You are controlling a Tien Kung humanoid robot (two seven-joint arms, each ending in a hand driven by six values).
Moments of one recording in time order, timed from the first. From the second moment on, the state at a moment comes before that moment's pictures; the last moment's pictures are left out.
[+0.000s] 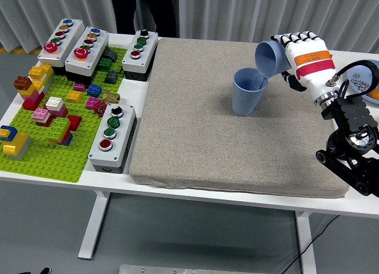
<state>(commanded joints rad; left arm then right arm) -0.13 0.11 -0.90 -0.18 0.59 0.03 0.21 0.88 -0.31 0.43 0.97 -2.06 -0.64 -0.23</state>
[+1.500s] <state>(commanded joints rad) -0.12 0.11 -0.90 -0.18 0.59 0.03 0.21 0.85 -0.31 0.50 1.02 -1.85 -0.65 -0.20</state>
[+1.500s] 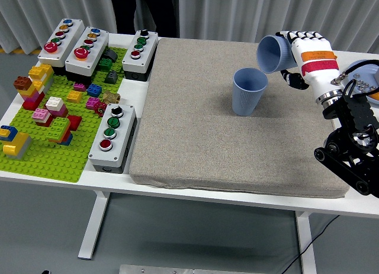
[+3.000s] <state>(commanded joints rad) -0.12 0.10 -0.89 -0.18 0.59 0.02 0.22 0.65 -0.24 0.77 1.02 -0.84 -0.64 0.09</state>
